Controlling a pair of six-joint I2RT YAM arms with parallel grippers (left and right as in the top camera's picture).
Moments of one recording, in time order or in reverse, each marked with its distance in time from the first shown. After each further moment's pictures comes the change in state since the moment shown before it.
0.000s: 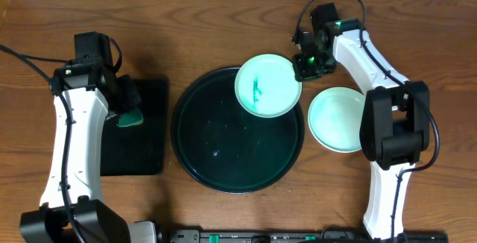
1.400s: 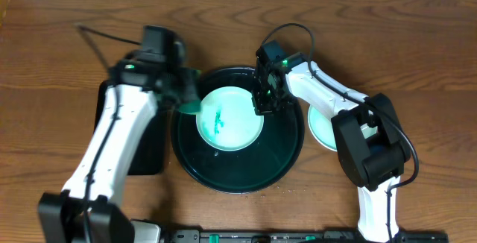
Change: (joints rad) left arm -0.374 0.048 0.000 0.126 0.211 0.002; right arm 0.291 -0.086 -0.255 0.141 -0.008 0.370
